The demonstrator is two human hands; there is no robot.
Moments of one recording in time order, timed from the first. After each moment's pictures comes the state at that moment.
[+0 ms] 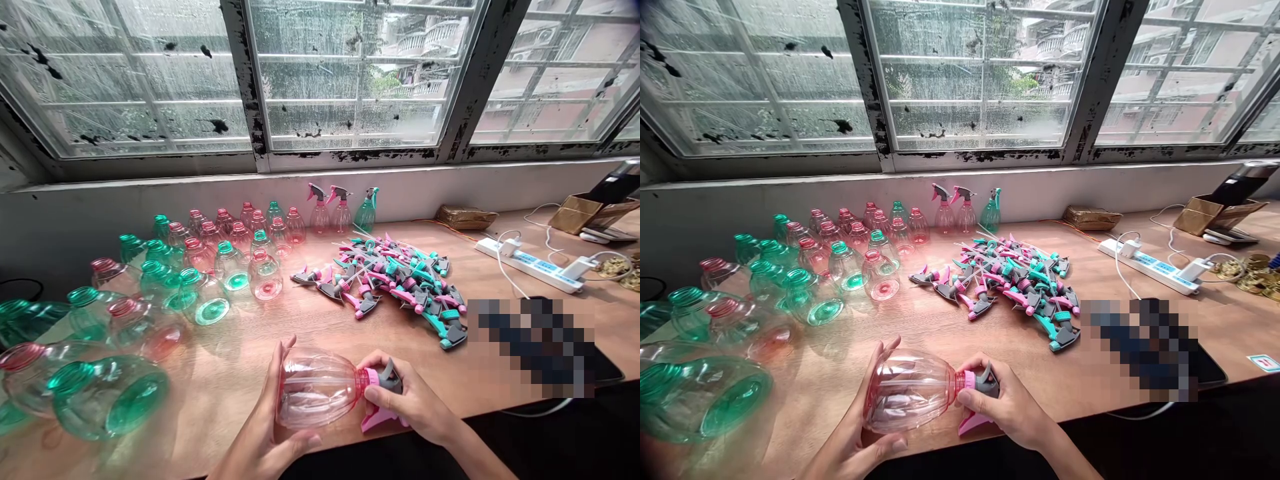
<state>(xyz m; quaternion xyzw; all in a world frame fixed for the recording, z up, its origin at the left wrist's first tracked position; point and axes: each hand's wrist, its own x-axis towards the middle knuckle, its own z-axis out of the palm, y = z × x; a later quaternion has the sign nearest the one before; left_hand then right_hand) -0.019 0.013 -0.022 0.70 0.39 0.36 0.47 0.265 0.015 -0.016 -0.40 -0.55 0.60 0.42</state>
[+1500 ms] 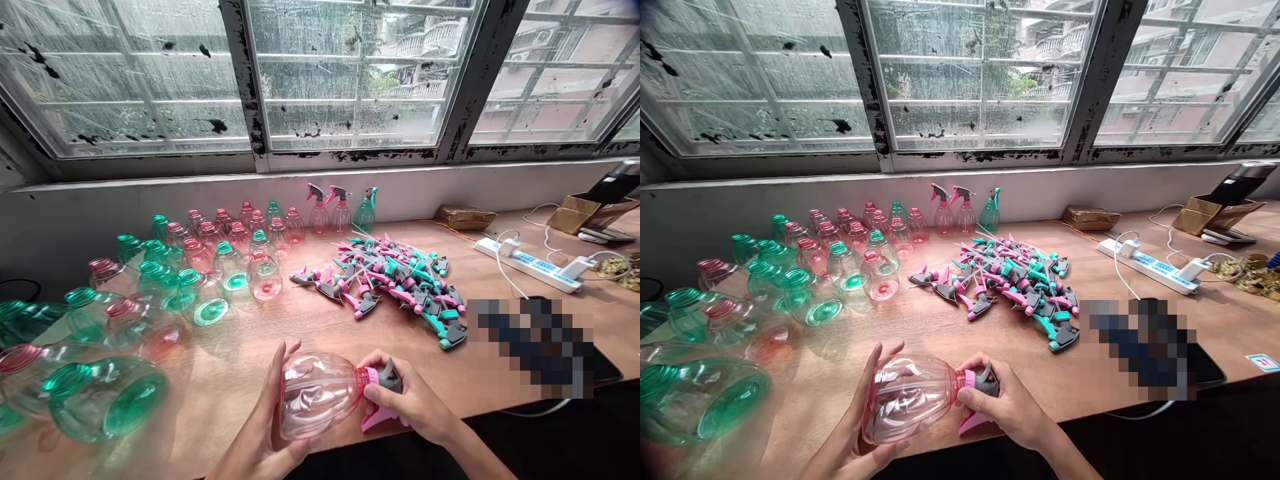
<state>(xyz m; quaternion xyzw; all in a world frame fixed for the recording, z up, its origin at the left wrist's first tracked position) -0.013 0.004 -0.006 0.65 0.37 0.38 0.54 0.266 0.017 -0.018 -0.40 -0.54 0.61 0.42</state>
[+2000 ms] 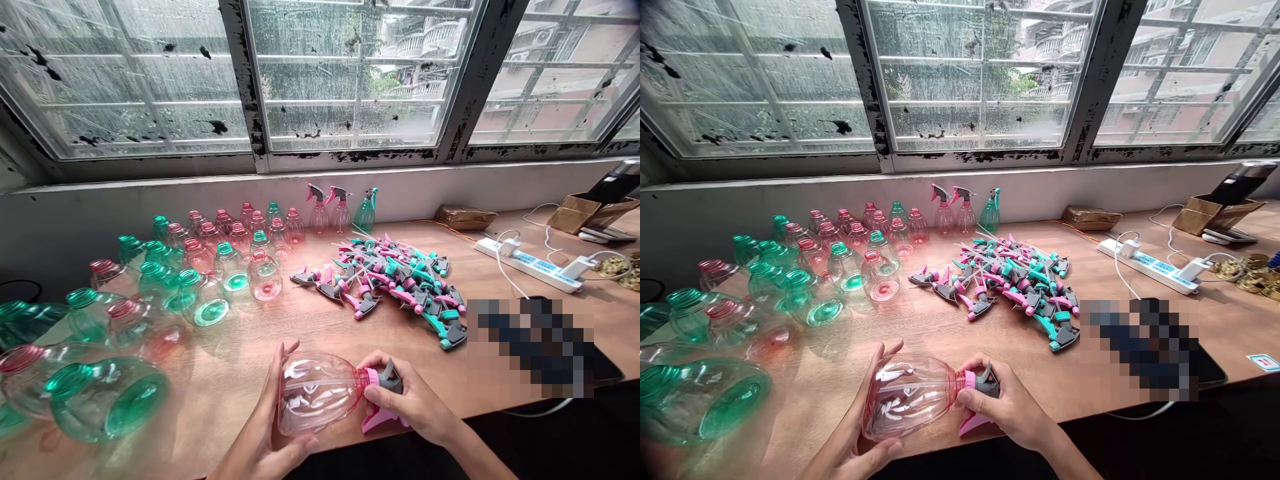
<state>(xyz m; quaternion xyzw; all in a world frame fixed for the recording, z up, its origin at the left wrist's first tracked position) -0.016 0.003 -0.008 0.66 0.39 0.38 0.52 0.265 0.016 -0.018 -0.40 -0.54 0.61 0.42</state>
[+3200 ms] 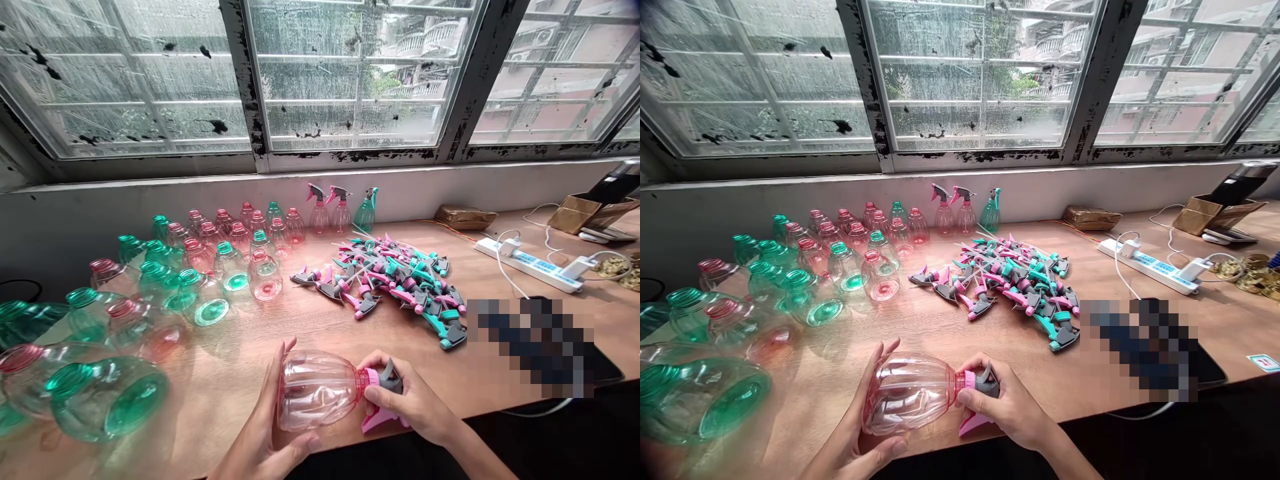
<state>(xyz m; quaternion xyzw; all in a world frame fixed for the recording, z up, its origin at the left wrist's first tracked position) -0.020 0.008 -0.015 0.70 0.39 0.35 0.48 0.266 0.017 -0.019 -0.40 -0.55 0.60 0.42</state>
